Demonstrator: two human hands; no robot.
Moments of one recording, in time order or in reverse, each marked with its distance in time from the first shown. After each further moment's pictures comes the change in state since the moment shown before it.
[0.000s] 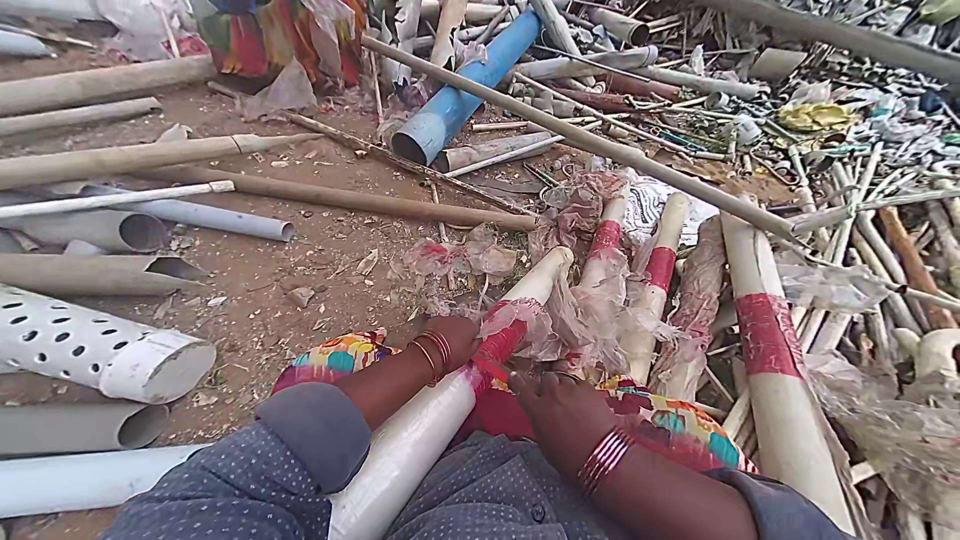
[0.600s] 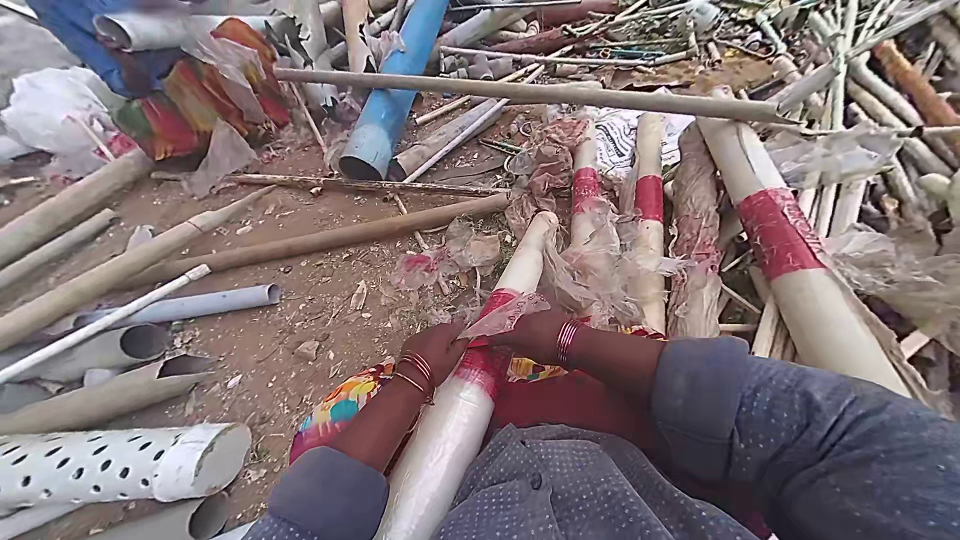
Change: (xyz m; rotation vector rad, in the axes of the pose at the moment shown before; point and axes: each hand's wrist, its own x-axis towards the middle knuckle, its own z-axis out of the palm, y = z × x) left_hand 0.011 -0.010 -0.004 -0.124 0.122 -0.075; right_hand 0.109 0.077 0.010 0.190 0.091 -0.270
